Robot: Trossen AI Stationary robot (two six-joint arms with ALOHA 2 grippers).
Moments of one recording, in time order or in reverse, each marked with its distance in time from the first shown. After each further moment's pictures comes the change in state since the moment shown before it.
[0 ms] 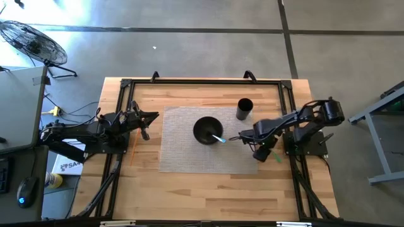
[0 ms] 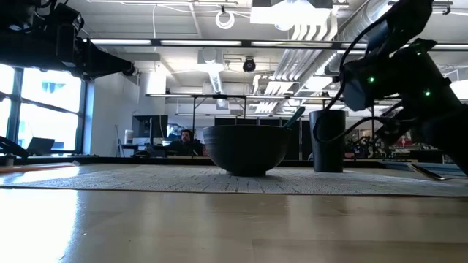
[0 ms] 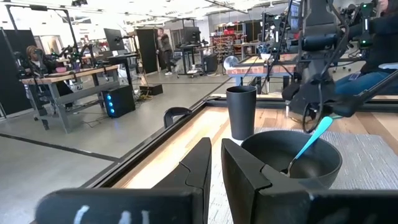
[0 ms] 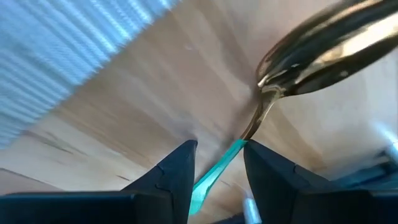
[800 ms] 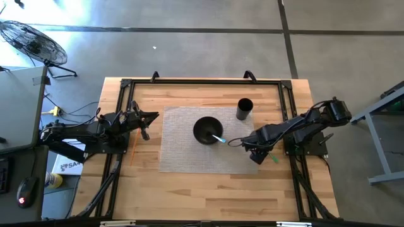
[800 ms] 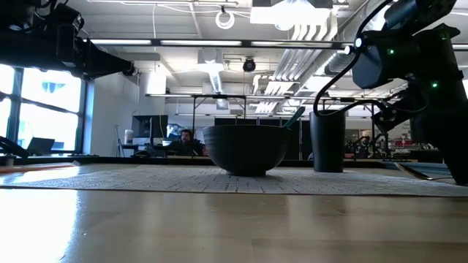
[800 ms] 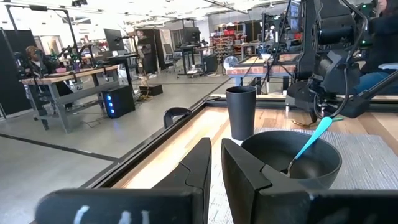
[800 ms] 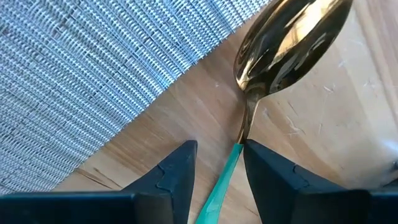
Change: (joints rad) left arm 0.000 0.000 0.000 0.001 0.000 0.000; right arm 0.123 -0.057 -0.018 0.102 0.154 0.227
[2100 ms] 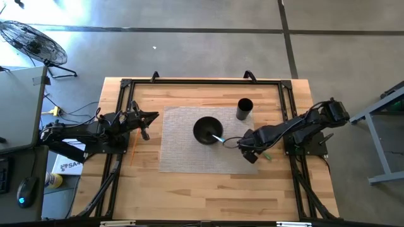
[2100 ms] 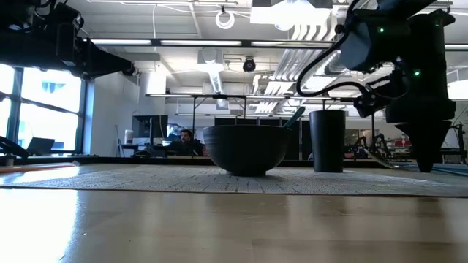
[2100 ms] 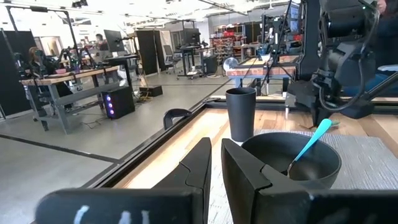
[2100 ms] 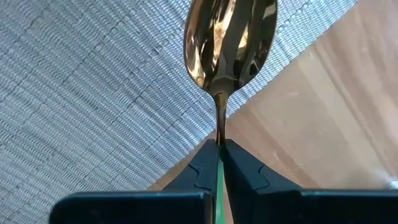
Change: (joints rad) left arm 0.000 0.000 0.000 0.006 0.001 -0.001; right arm 0.050 0.006 0.112 -0.037 0.126 0.060
